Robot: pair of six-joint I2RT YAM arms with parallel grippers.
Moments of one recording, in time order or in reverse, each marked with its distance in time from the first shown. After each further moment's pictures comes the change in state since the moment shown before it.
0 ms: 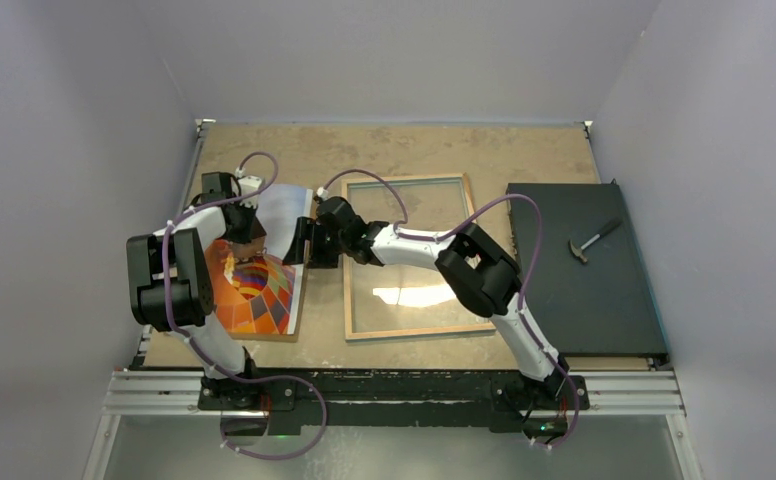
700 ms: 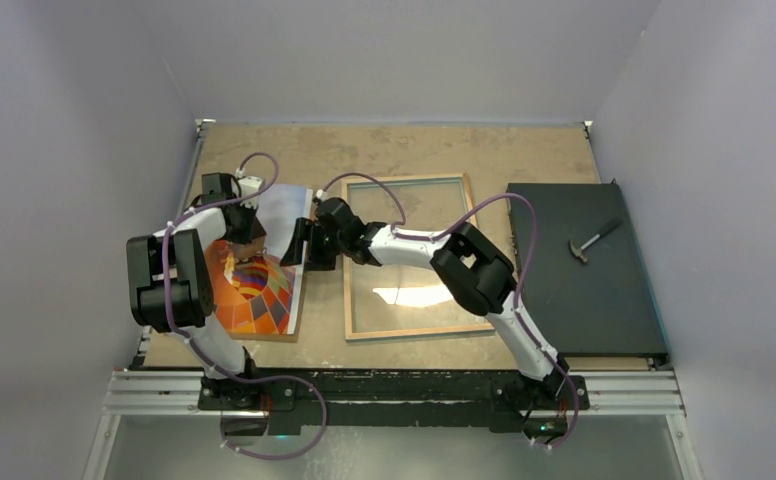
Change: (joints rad) left arm -0.001 -0.006 -0.011 0.011 0.000 0.001; right arm -0.001 0.038 0.021 0.018 -0.038 0.040
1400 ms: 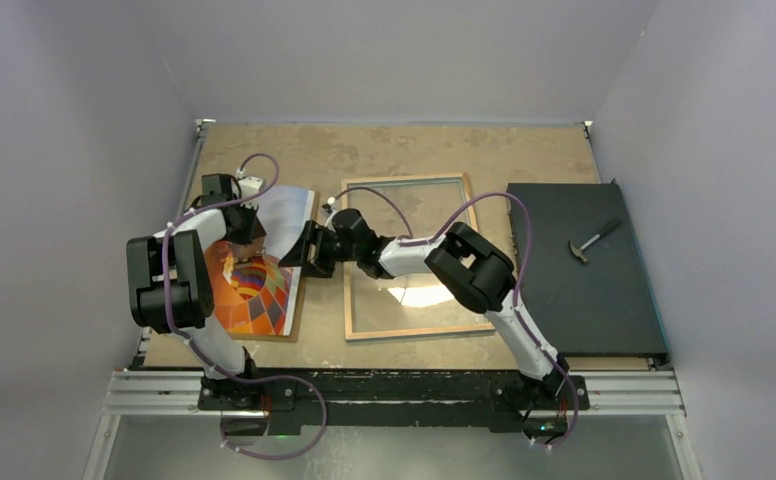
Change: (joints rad) left arm 0.000 -0.005 -0.010 0.011 0.001 0.007; right arm -0.018 0.013 -0.175 0.387 -0.126 0.208
